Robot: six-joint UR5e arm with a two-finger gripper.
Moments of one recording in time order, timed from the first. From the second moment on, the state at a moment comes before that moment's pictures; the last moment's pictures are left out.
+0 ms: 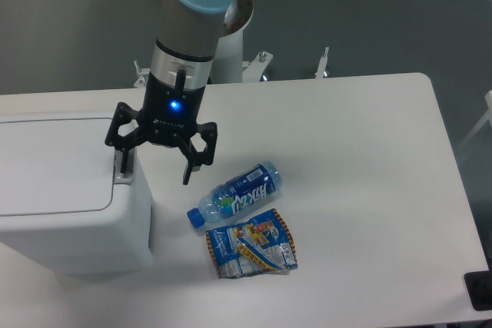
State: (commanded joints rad) arm 2.30 -1.70 -1.63 -0.95 1.14 0.21
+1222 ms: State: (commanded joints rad) arm 2.39 -1.69 -1.51 -0.95 1.15 0.27
